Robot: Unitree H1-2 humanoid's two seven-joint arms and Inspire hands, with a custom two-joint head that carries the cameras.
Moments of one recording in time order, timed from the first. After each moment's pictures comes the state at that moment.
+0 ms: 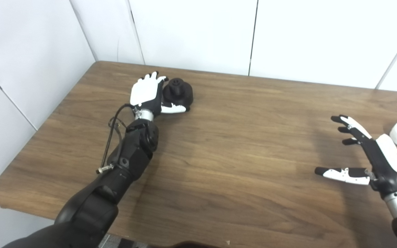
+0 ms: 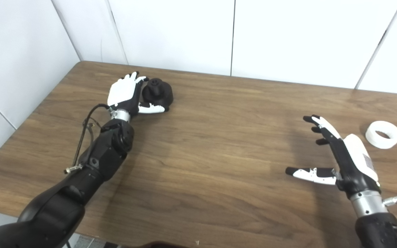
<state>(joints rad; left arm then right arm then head) -0.55 0.34 -0.21 0.66 0.70 0.25 0.29 -0.12 -0.33 0.08 -0.24 -0.47 0.06 0.14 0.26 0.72</state>
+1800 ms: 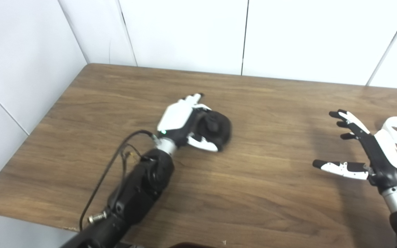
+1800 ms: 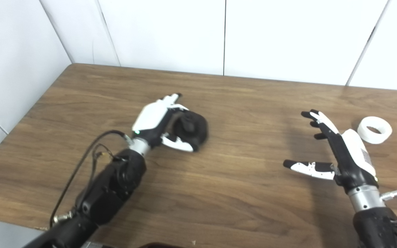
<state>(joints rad) -0.27 0.27 -0.38 0.07 0.65 0.18 0.07 -0.11 -0.32 0.06 -0.24 -0.48 0.06 0.13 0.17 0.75</state>
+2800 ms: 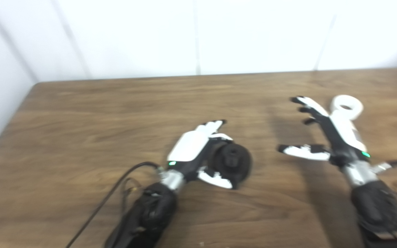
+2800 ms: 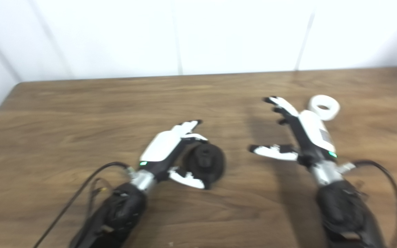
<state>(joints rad) -0.20 0.20 -0.45 -0.03 0.71 0.06 -0.05 -0.10 -0.27 0.07 -0.27 -0.57 0.07 0.10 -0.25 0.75</state>
